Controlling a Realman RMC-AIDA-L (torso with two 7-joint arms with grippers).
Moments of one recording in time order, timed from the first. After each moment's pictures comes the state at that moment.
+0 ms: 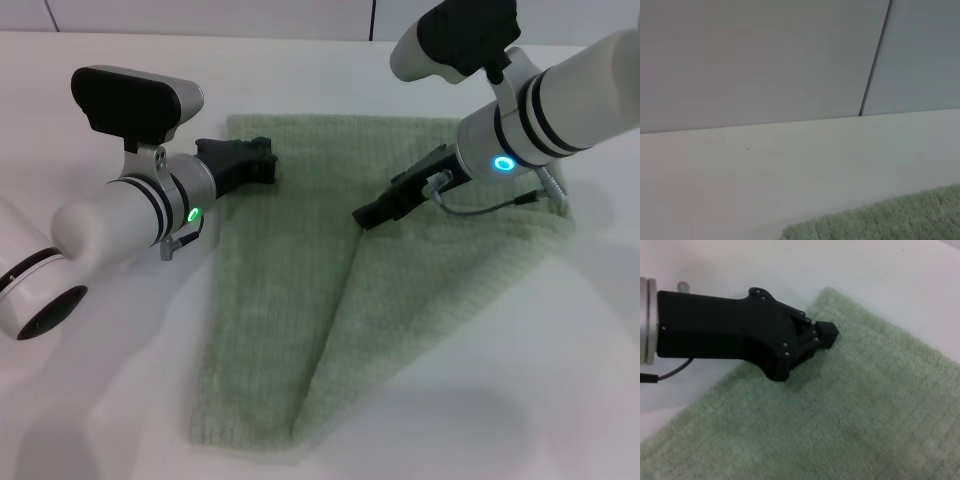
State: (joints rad) left arm -0.69 -2.06 -0.99 -0.40 2.89 0.28 -0.62; right arm 0.83 2.08 -1.62 -0.87 -2.35 -0.99 2.59
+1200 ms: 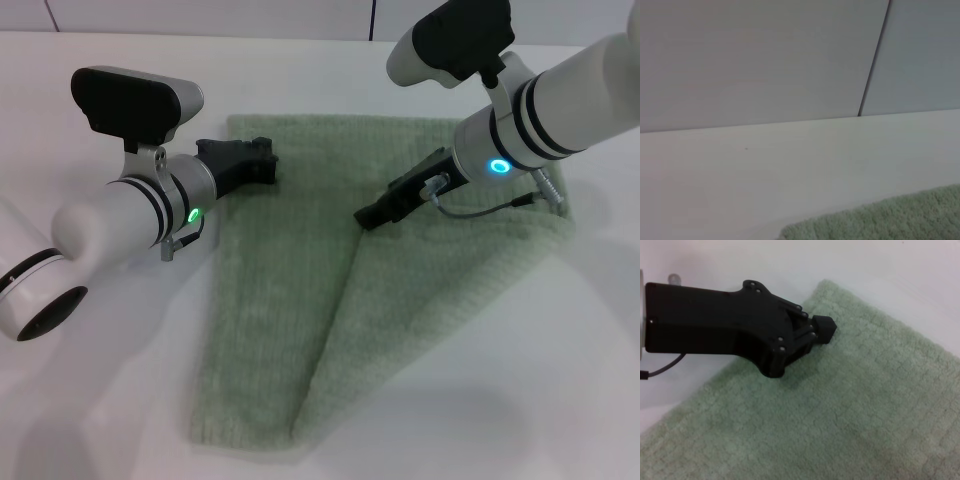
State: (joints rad) left arm -0.68 -2.06 -0.99 -0.41 2.89 0.27 -0.62; right arm 0.86 2.08 -1.62 -0.80 -2.34 -0.97 2.57
